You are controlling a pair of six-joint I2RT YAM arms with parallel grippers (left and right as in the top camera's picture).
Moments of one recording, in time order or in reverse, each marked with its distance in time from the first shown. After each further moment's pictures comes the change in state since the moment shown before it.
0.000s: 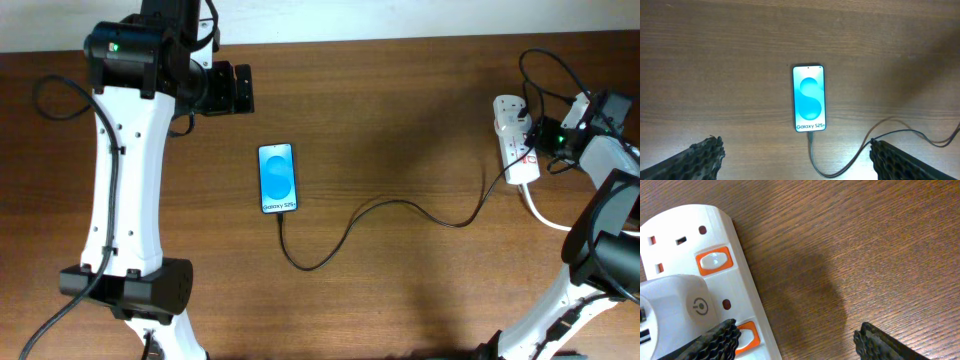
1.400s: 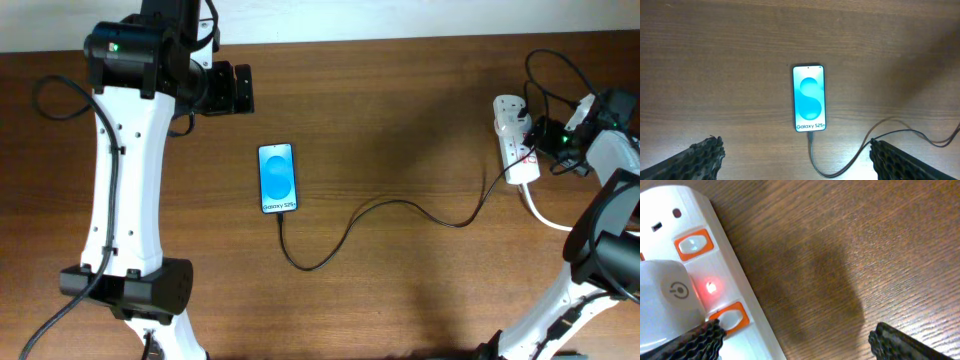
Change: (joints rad) left arm 0.000 0.000 0.000 0.000 0.000 0.000; right arm -0.014 0.015 0.083 -0.163 0.015 0.066
